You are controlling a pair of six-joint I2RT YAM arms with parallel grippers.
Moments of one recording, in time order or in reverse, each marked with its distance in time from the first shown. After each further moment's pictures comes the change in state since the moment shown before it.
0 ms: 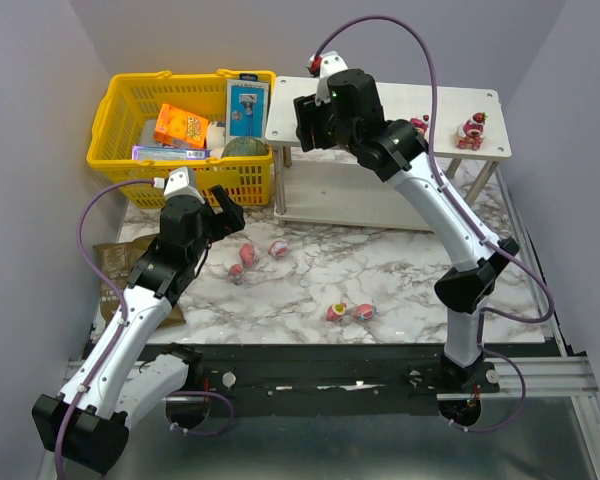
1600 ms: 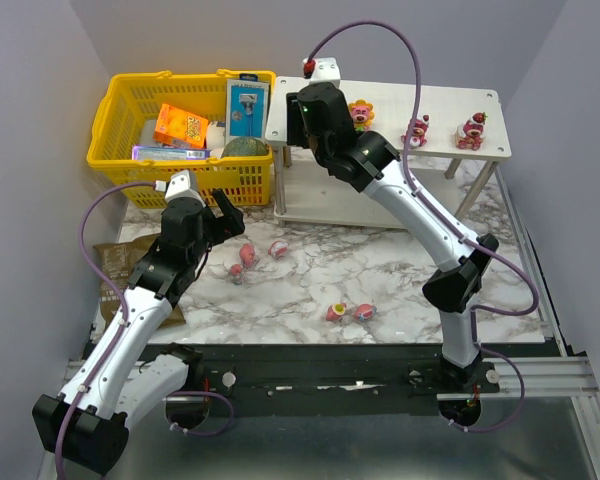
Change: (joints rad) left arm 0.000 -0.005 -0.017 -0.022 0.000 0.001; right arm 0.088 0.077 -0.012 0.125 0.325 0.182
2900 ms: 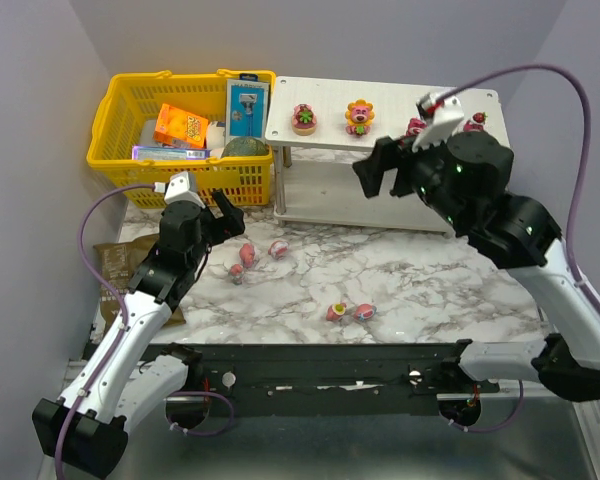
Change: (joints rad) left arm 0.000 -0.020 -0.027 0.054 0.005 0.017; right arm 0.008 -0.740 -0.540 -0.037 -0.197 -0.076
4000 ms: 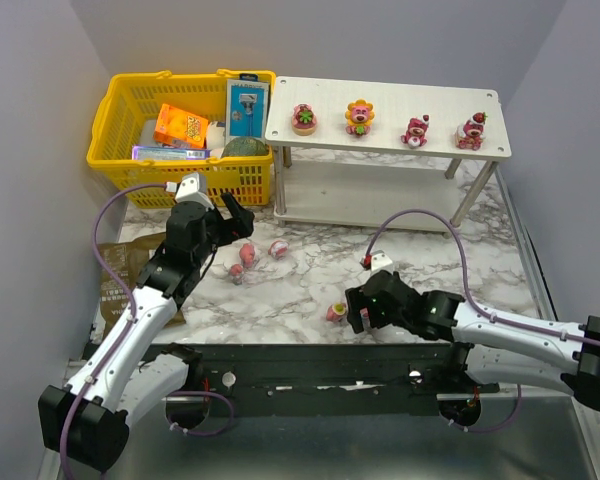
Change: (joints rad) left arm 0.000 0.034 -0.064 0.118 0.108 0.000; right arm 0.228 -0.271 -1.250 0.240 -0.067 0.394
